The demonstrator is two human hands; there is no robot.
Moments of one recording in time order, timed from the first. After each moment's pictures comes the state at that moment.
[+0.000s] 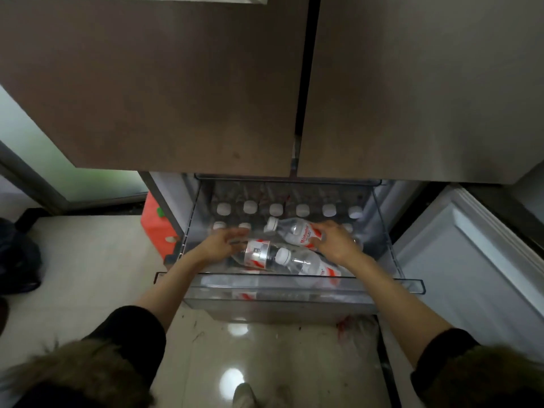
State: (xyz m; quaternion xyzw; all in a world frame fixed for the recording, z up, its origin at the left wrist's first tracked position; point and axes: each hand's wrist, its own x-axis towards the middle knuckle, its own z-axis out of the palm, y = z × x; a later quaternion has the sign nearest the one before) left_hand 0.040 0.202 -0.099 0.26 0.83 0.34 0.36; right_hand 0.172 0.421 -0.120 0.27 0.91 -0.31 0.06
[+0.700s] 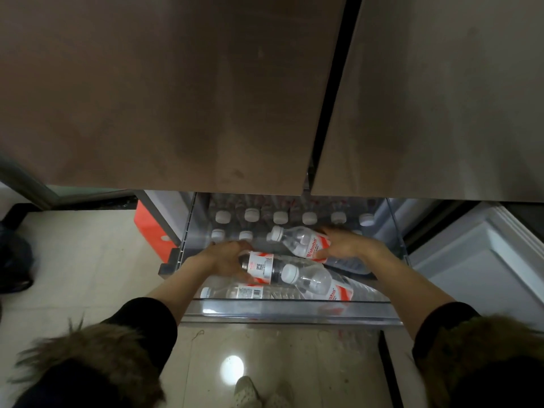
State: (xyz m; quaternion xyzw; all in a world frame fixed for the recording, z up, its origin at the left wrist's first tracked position) left_hand -0.002 0.223 -0.135 0.41 0.84 0.03 0.35; right_hand 0.131 0.460 -0.134 0.25 0.87 -0.32 0.27
